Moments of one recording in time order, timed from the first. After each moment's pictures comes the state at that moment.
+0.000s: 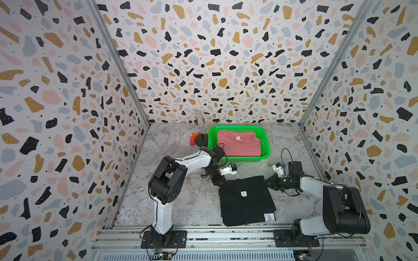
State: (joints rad) left arm -0.62 1.96 1.34 -0.91 0.53 0.61; right arm -0.02 1.39 0.53 -0.30 -0.78 0.35
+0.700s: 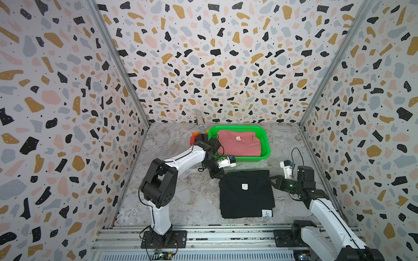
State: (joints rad) left arm -0.56 1.84 1.40 -0.96 0.61 0.70; right arm 0.00 0.87 0.43 -0.33 -0.71 0.39
